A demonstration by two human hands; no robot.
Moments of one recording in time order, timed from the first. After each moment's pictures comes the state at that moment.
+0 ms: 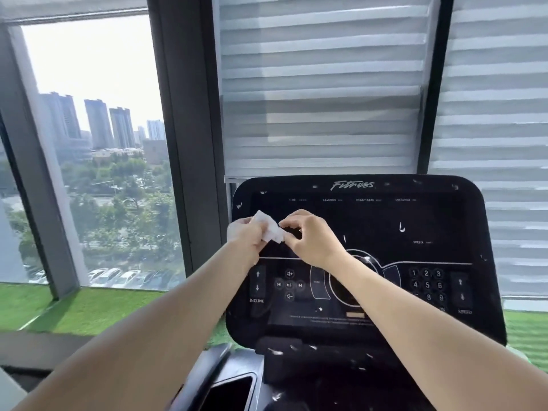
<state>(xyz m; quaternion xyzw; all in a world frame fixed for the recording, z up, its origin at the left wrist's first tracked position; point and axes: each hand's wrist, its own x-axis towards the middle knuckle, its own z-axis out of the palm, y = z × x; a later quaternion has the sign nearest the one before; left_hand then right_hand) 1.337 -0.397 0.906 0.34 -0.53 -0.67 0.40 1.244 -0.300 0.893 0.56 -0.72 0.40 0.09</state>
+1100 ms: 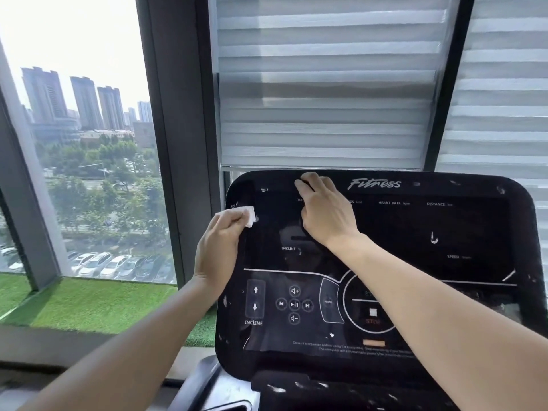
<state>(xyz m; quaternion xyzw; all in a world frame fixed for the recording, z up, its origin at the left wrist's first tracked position) 1.324 -0.509 0.838 0.15 -0.83 0.02 0.54 1.188 -0.359 0.922 0.49 -0.80 0.17 0.31</state>
